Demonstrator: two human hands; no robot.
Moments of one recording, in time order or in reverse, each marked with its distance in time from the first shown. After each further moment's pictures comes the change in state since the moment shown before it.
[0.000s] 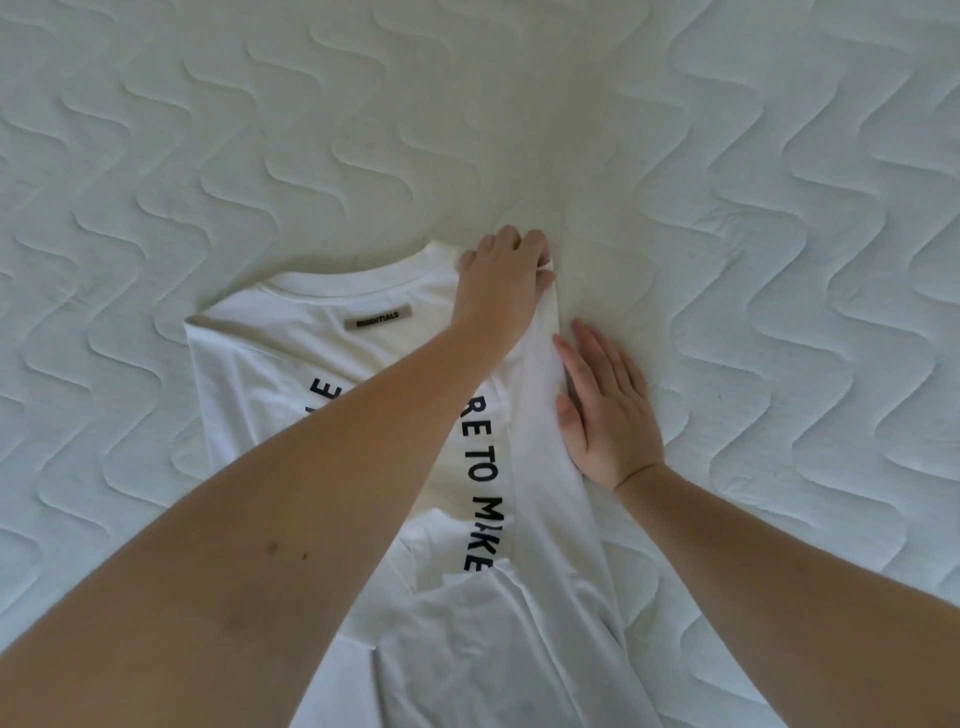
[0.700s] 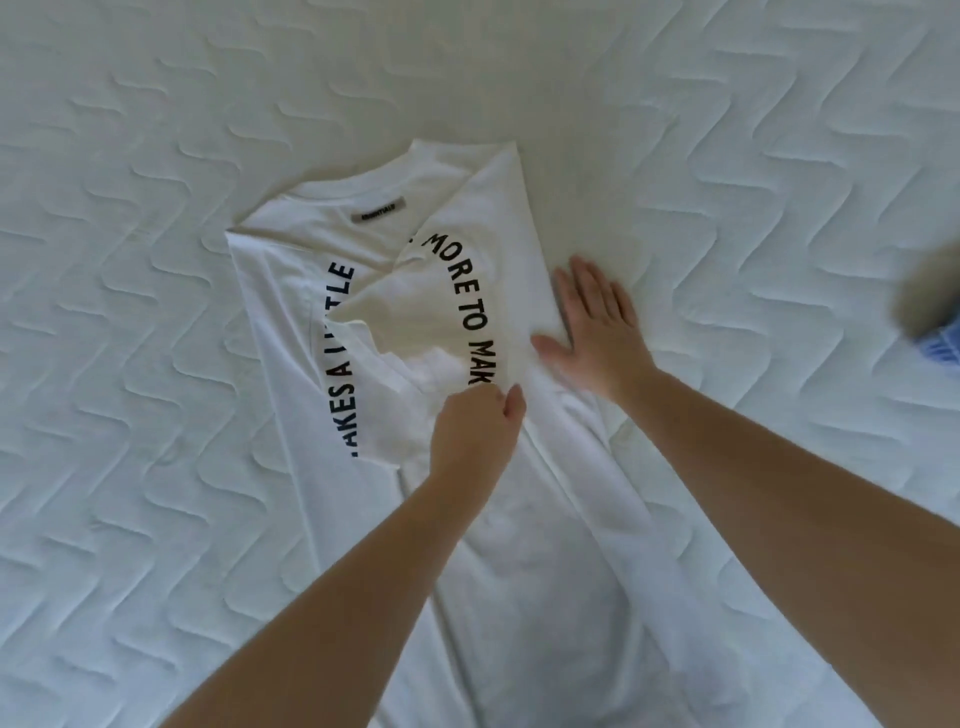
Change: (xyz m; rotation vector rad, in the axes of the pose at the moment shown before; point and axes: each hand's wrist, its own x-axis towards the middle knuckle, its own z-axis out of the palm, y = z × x) left_hand -0.284 0.043 -0.002 -0.146 -0.266 -0.391; right_hand -0.088 -0.023 -0.014 -0.059 -0.256 0.181
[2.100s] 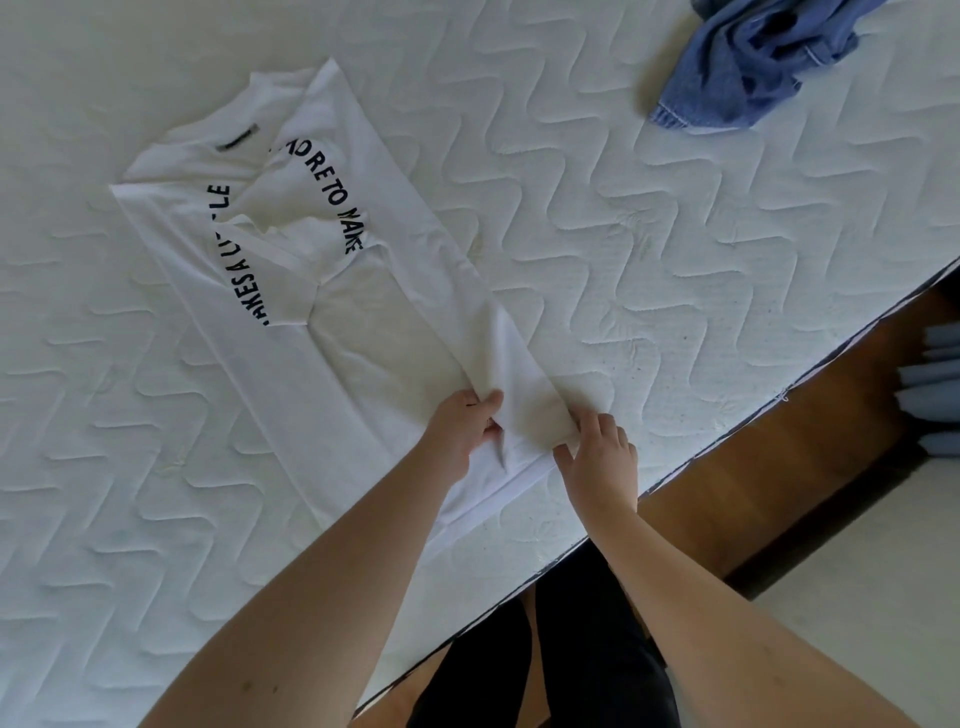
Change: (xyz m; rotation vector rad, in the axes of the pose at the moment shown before) left_hand -0.202 -0.030 0.120 -0.915 -0.502 -0.373; right_hand -0.408 -0.048 0.097 0.323 0.116 0.711
